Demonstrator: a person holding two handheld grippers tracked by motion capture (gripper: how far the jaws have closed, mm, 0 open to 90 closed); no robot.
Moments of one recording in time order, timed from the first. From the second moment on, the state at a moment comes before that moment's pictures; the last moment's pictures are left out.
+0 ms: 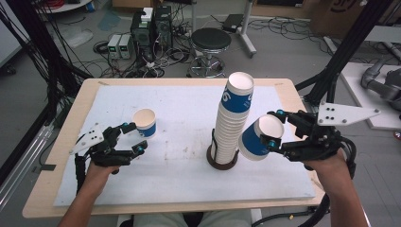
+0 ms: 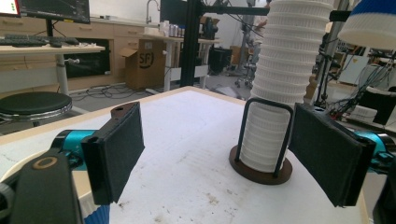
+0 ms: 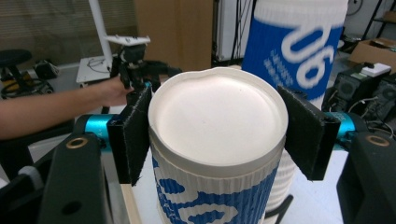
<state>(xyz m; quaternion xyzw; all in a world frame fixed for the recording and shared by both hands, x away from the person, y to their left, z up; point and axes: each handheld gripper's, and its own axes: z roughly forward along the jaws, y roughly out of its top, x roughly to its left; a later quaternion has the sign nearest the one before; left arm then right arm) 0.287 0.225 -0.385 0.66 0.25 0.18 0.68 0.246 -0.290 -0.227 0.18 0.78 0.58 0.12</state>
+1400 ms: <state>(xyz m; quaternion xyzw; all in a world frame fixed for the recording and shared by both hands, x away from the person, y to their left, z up) 0.275 0.185 -0.380 0.69 0.16 0.10 0.70 0.259 -0.226 -0.309 0.13 0.80 0.58 0.06</state>
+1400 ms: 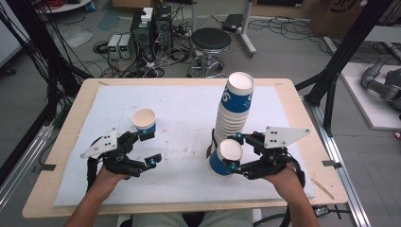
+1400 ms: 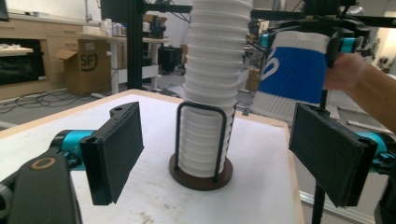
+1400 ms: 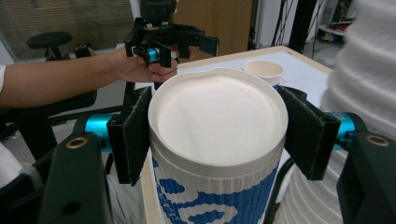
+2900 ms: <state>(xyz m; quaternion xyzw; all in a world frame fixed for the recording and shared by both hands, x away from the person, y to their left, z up) 0.260 0.103 -0.404 0.73 0.08 0.01 0.67 0.270 -0.169 -0.339 0.11 0.79 0.60 0.00</state>
